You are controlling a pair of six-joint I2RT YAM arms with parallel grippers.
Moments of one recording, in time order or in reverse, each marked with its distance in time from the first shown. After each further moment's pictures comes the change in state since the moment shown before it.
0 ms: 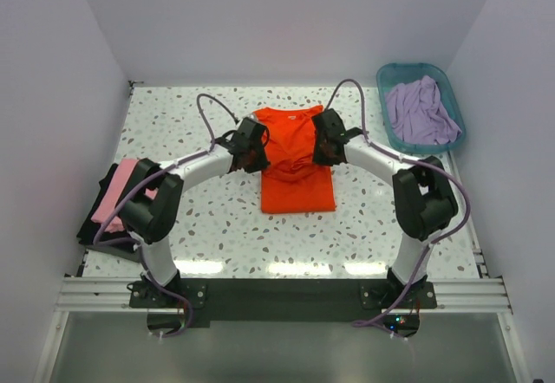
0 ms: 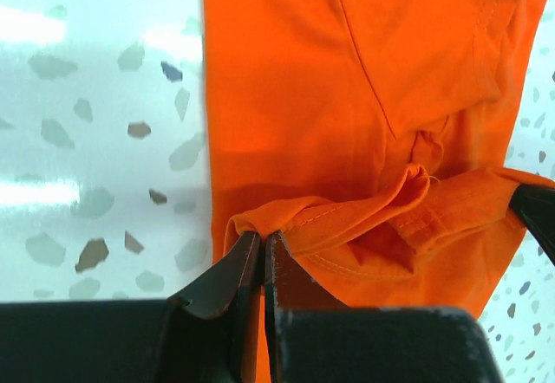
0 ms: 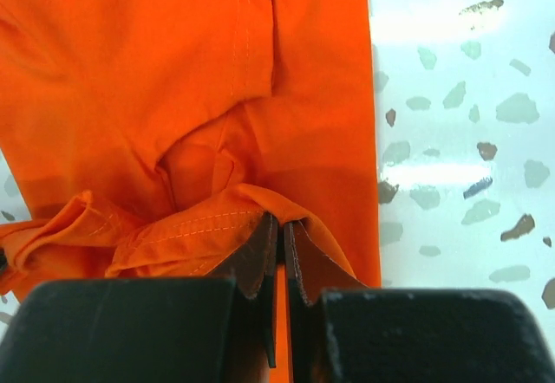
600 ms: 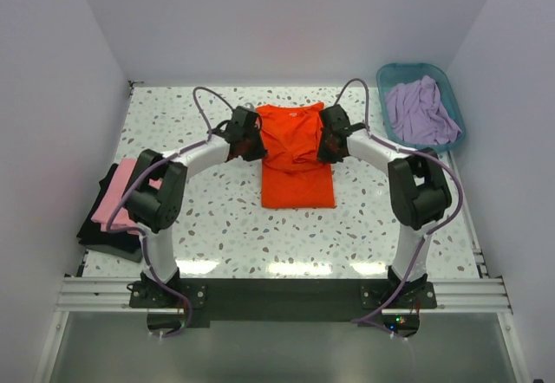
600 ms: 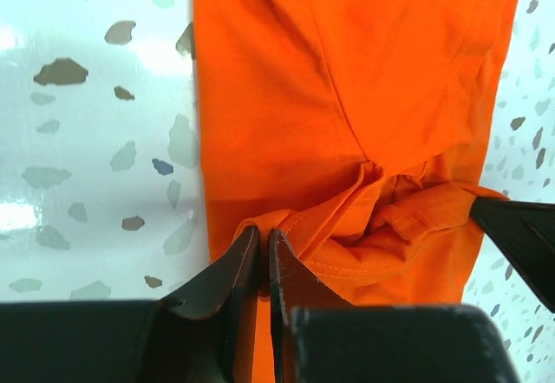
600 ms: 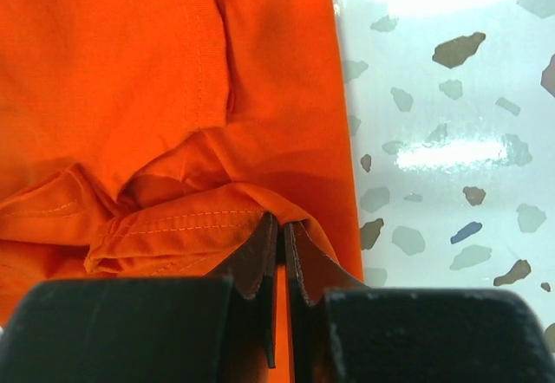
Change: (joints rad) left arm 0.094 0.120 0.103 0.069 0.119 0.053; right arm -0.089 0.107 0.059 0.008 -0.076 0.004
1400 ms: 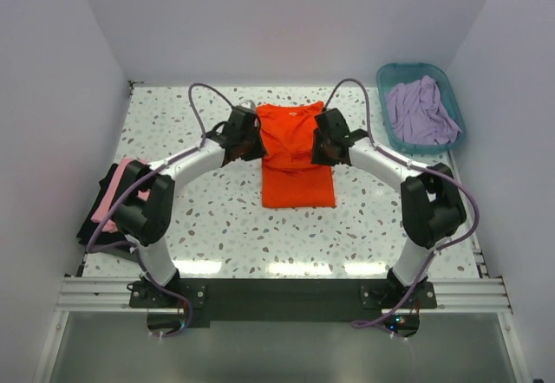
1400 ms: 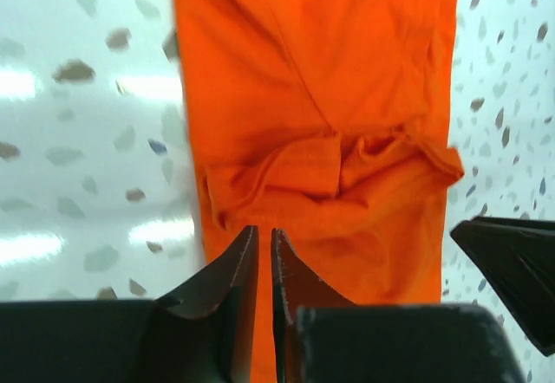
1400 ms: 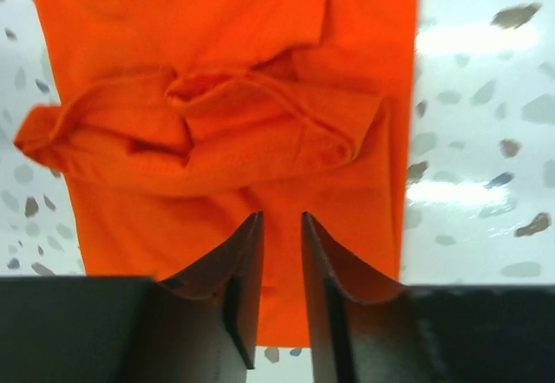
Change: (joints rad) left arm -0.006 -0.117 -0.021 -0.007 -0.024 0.046; right arm 0.058 -0.157 -0.061 0.011 -0.011 -0.041
